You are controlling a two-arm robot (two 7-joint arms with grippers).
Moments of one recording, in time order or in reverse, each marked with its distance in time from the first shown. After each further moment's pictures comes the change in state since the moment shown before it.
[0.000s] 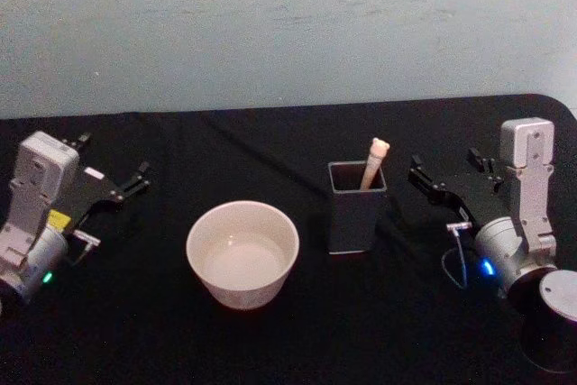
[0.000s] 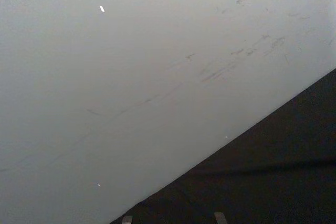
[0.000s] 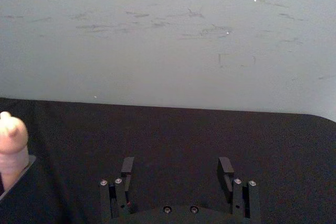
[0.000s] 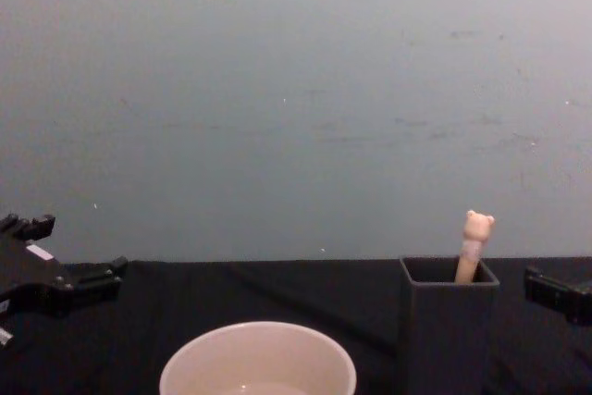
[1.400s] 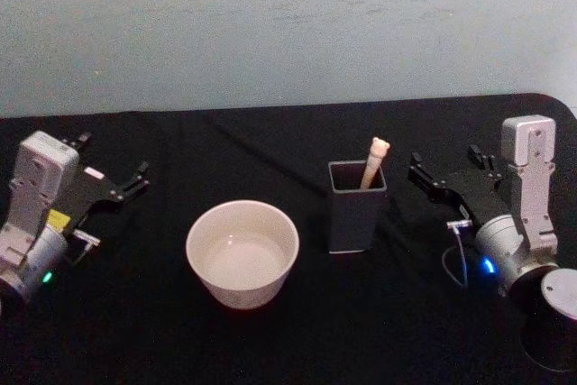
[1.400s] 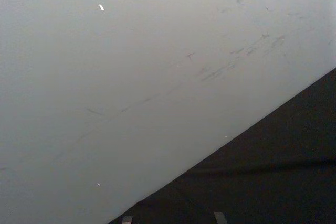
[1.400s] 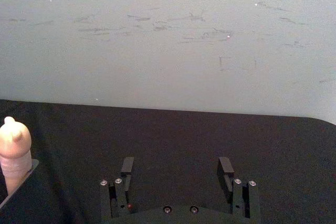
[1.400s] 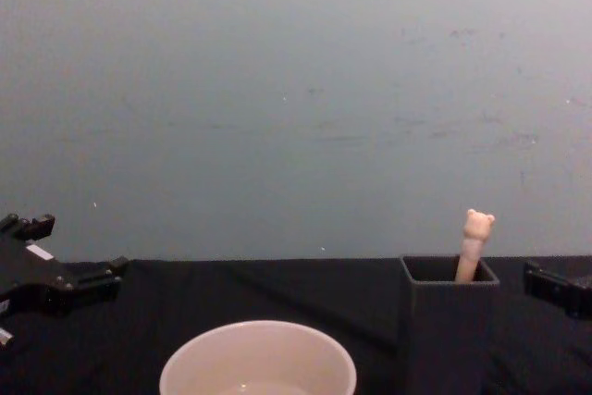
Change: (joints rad) left arm 0.000 0.000 0.000 0.000 0.000 0.000 0.000; right arm 0.000 0.006 -0.003 -0.011 0.003 -0.002 0.002
